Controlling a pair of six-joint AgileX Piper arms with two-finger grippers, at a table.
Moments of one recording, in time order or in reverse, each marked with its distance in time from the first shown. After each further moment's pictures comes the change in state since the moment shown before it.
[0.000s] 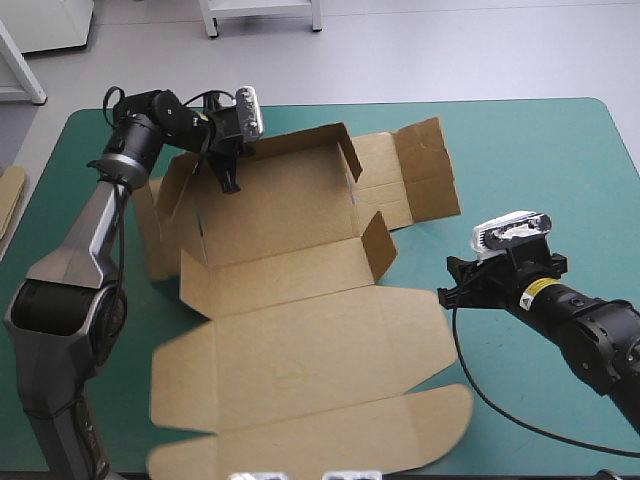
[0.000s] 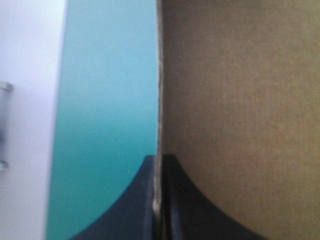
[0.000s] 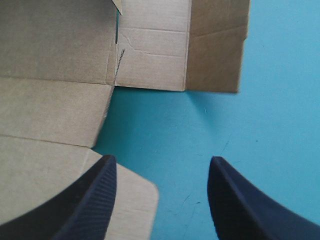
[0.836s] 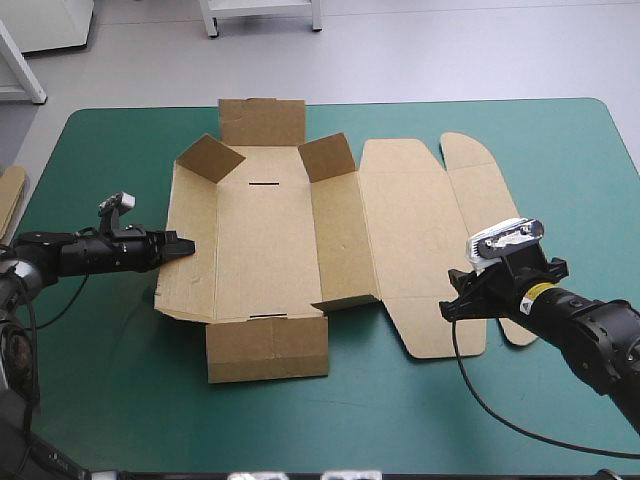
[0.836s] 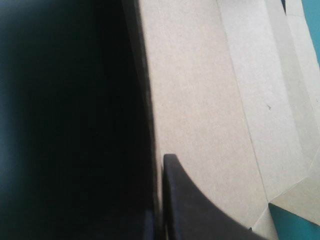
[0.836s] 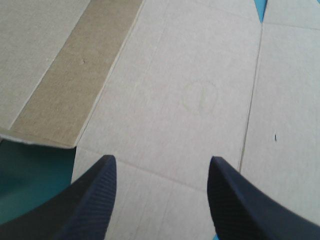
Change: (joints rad) left arm 0.539 -0.286 1.007 -0.807 0.035 -0.369; right arm 0.000 0.000 0.000 0.009 0.078 -0.076
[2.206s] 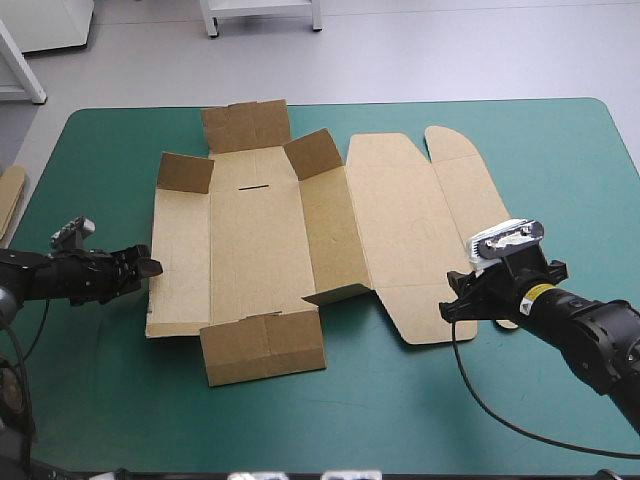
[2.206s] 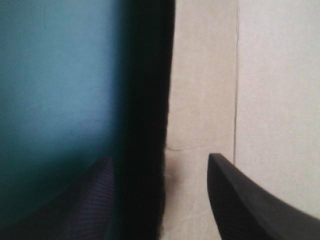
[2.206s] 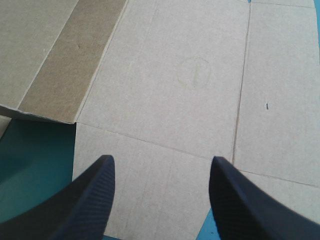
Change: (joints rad) left arm 0.115 -0.125 0.103 0.267 -0.146 -0.355; right arm 0.000 0.000 0.000 0.011 0.014 0.005
